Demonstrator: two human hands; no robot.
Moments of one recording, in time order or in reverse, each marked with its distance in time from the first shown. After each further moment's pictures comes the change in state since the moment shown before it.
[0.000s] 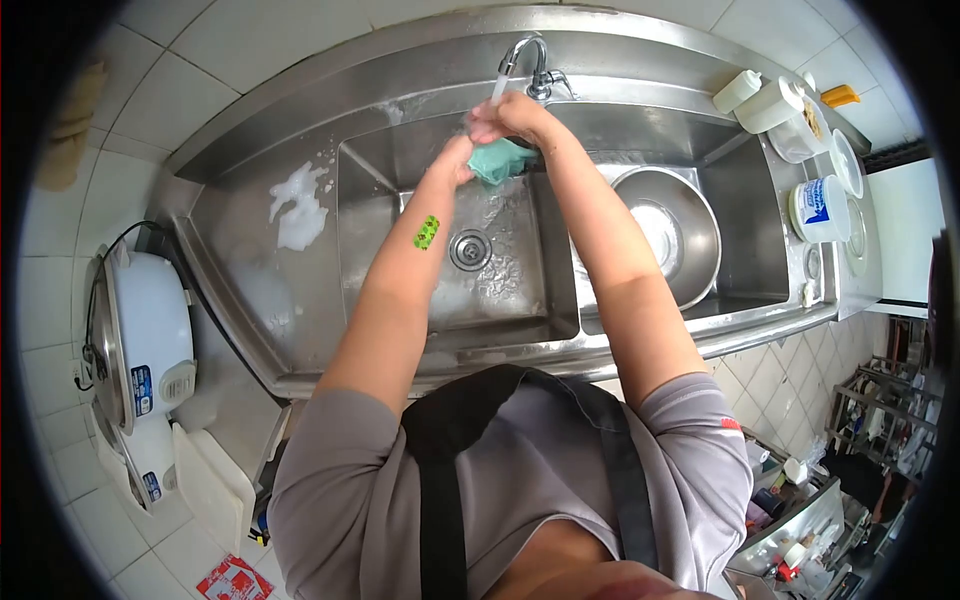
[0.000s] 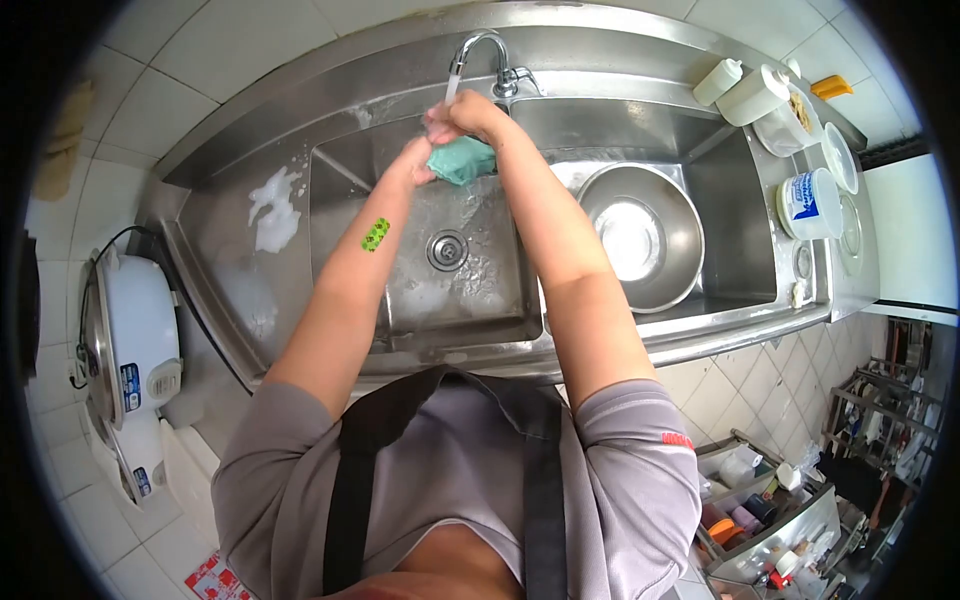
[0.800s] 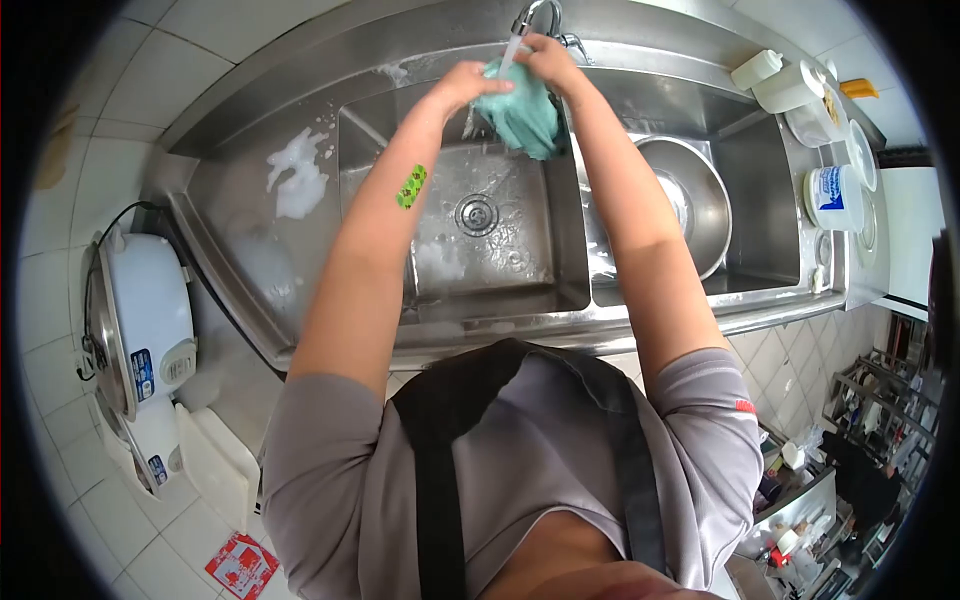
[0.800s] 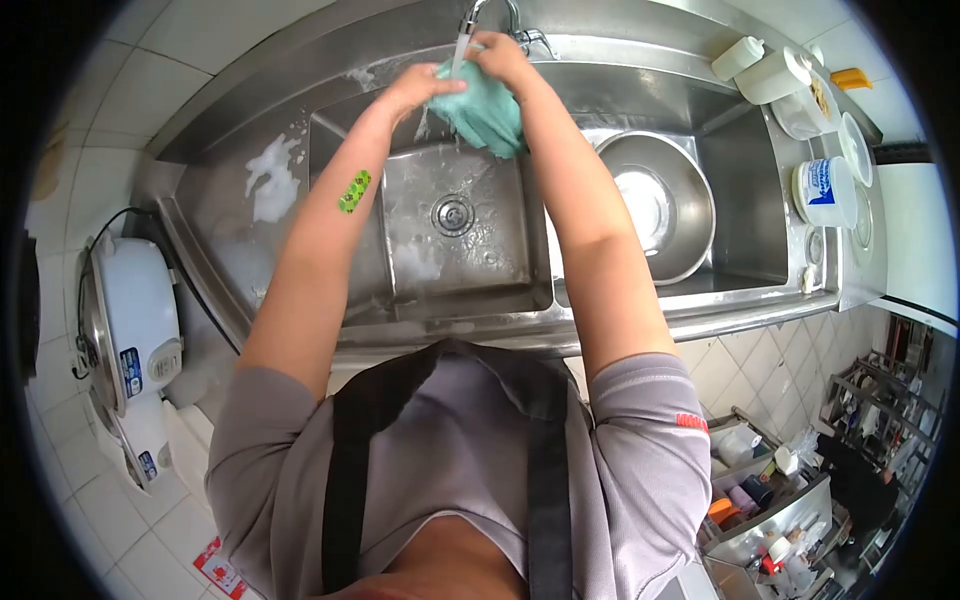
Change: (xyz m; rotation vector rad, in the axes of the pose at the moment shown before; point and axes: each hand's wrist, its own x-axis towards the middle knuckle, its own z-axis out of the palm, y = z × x) left_hand -0.001 0.051 0.008 1.071 0.069 0.316; right_hand 0.028 0.019 -0.044 -0.467 0.333 -0.354
